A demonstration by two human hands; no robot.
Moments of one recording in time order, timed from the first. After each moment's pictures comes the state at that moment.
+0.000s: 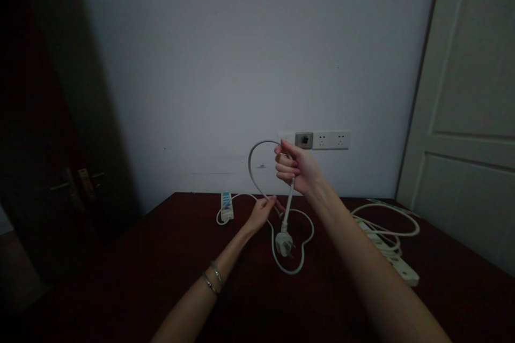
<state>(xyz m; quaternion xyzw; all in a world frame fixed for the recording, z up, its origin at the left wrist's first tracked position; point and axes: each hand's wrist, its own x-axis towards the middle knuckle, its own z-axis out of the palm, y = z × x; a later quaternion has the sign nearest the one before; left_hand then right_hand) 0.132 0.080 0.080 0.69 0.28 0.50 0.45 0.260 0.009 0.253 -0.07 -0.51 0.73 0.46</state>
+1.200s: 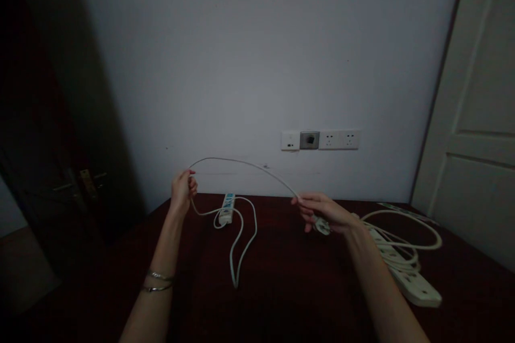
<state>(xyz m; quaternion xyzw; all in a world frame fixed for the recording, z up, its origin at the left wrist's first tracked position) -0.055 0.077 0.182 0.43 0.42 0.74 0.29 0.323 0.042 0.144 -0.26 -0.60 0.65 0.39</state>
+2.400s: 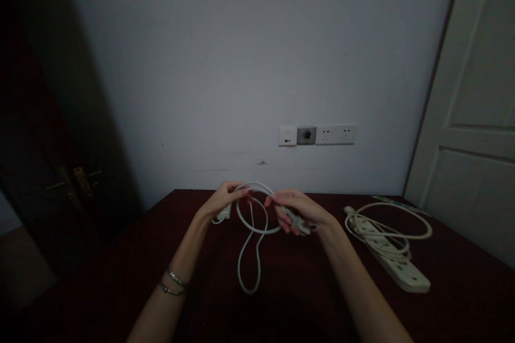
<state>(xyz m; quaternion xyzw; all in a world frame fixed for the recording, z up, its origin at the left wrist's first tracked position) 0.043 0.044 0.170 0.77 0.28 0.42 0.40 0.274 0.018 0.160 -0.21 -0.65 0.64 0.34</state>
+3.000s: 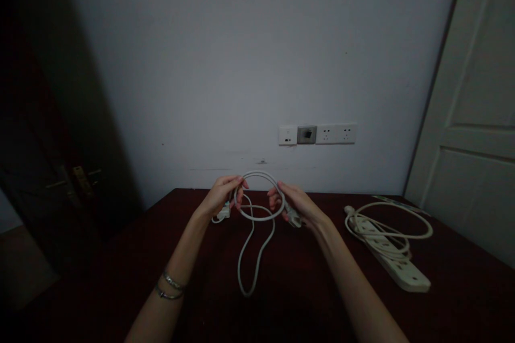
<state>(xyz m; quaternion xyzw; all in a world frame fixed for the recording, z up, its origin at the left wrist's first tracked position) 0.048 0.038 0.177 0.66 0.28 0.47 0.51 0.267 0.043 0.142 -0.25 -0.58 0.63 0.46</state>
